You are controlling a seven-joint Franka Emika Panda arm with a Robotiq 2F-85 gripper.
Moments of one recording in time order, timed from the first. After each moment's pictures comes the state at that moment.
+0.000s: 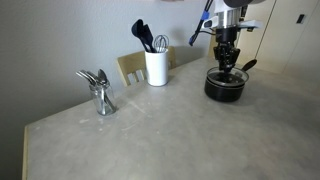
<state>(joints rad) -0.13 0.48 0.02 -1.80 -0.07 2.12 -1.14</state>
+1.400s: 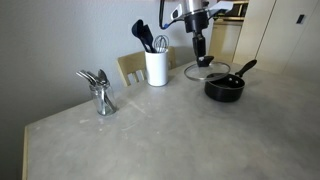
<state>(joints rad) 0.01 0.65 0.09 -1.38 -0.04 1.76 -0.67</state>
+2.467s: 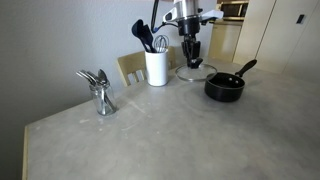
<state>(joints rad) -0.01 0.74 0.11 -1.28 -0.07 1.82 -0.94</state>
